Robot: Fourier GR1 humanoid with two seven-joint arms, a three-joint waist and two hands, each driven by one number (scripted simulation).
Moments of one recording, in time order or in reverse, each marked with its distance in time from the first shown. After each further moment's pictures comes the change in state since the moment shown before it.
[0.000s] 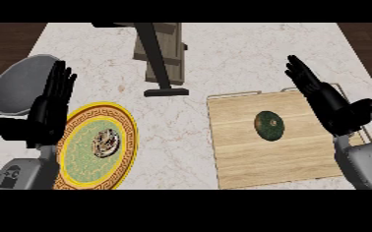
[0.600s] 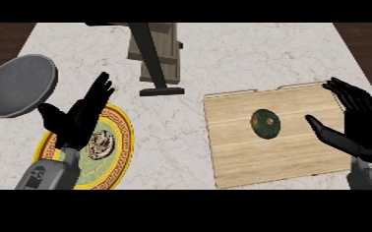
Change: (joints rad) left arm -0.007 -0.034 -0.145 -0.012 0.016 -0.083 0.230; right arm 0.178 0.120 -0.262 0.057 -0.066 -0.046 -0.559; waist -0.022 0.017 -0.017
